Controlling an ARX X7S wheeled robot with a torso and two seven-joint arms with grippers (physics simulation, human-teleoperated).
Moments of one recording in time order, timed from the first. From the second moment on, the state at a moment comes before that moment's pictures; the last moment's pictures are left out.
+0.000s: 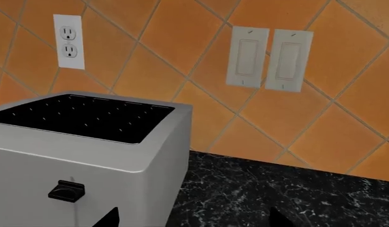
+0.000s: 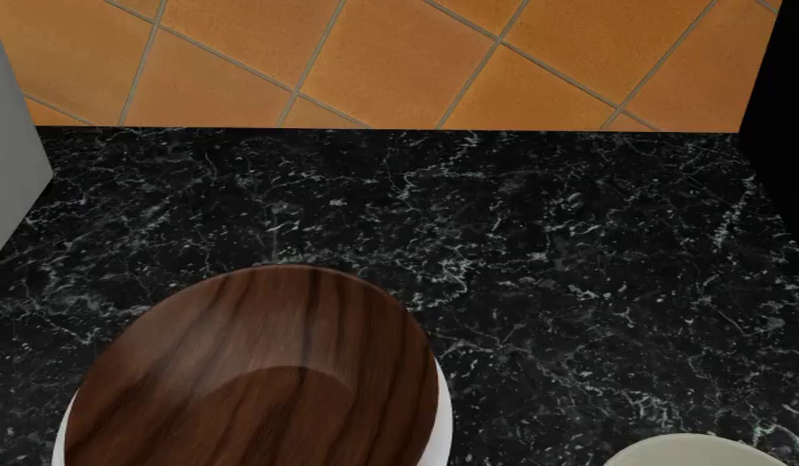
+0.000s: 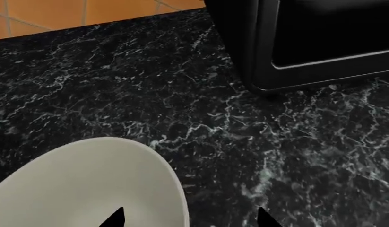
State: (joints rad) left arm -0.39 -0.58 -0.57 0.87 -1.44 -1.26 -0.85; right arm -0.08 0.75 1.06 -0.64 1.82 1.50 0.68
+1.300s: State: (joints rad) left arm -0.37 -0.60 -0.54 0.87 -1.43 -1.21 -0.85; right arm 0.05 0.90 0.77 -0.52 2.01 1.15 0.83
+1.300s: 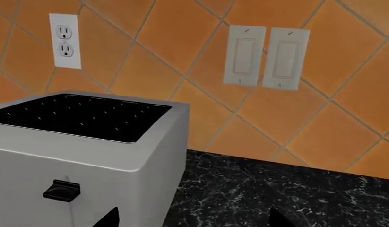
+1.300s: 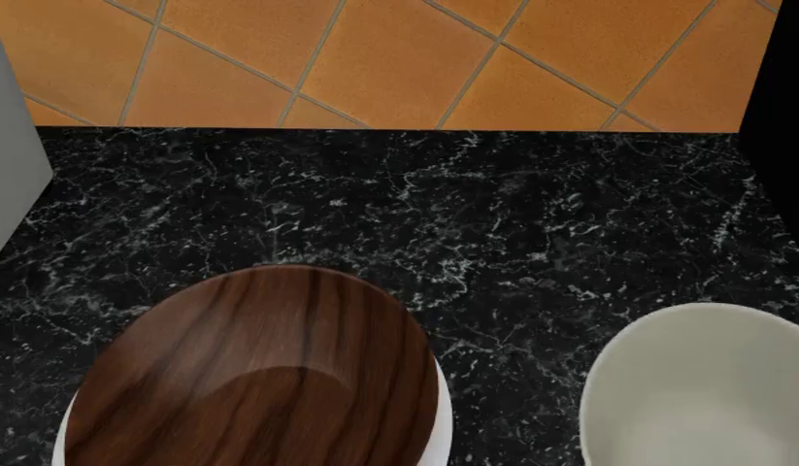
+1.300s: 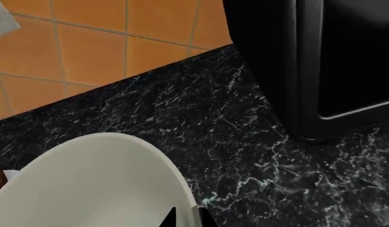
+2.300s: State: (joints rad) left arm -0.34 -0.65 -0.59 0.84 -1.47 -1.16 -0.85; right arm 1.34 0.63 -0.42 -0.28 2.18 0.92 1.18
